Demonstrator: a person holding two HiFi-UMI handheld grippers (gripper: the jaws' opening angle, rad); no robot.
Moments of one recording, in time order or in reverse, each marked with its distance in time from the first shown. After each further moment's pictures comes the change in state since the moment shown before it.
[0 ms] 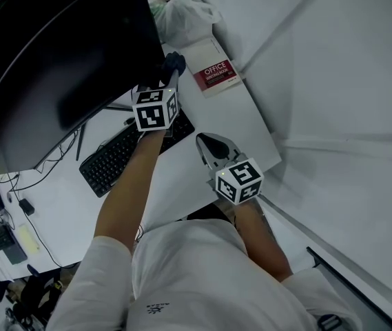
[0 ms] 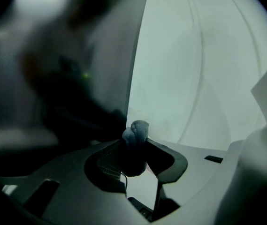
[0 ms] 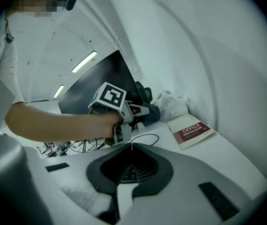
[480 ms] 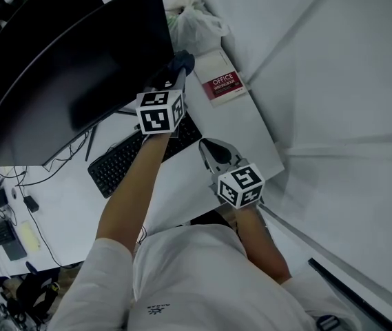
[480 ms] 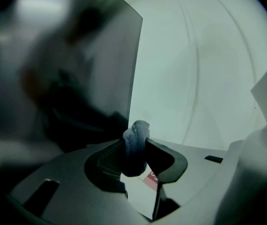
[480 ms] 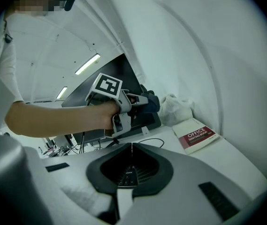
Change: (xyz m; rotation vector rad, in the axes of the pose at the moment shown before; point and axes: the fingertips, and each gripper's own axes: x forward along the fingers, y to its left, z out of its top) left arm -0.032 -0.004 0.056 0.024 -0.114 -0.006; right arm 0.001 0.019 0.013 -0.016 -0.032 0.023
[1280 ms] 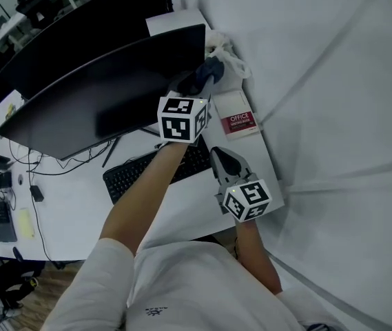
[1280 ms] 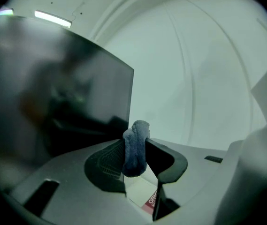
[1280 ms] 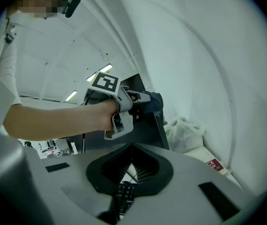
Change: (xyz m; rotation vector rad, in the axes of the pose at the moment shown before) left arm -0.041 -0.018 0.114 0.040 -0.202 -0.019; right arm 0.002 0.027 0.082 -0.118 -0.157 0.049
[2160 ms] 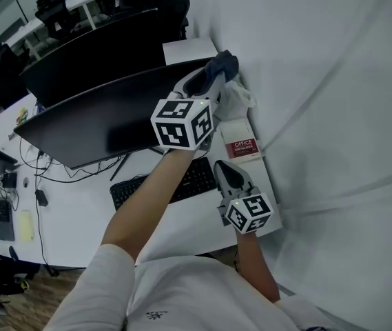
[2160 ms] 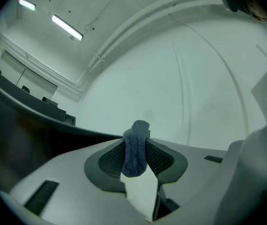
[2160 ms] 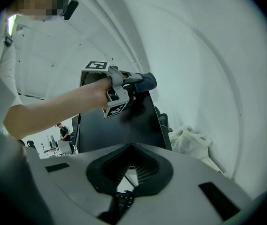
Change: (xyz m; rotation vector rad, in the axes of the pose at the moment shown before) left arm -0.036 -0.011 0.125 -0.102 -0.245 -0.054; right arm 0.006 0.012 0.038 -0.037 -0.059 0.048
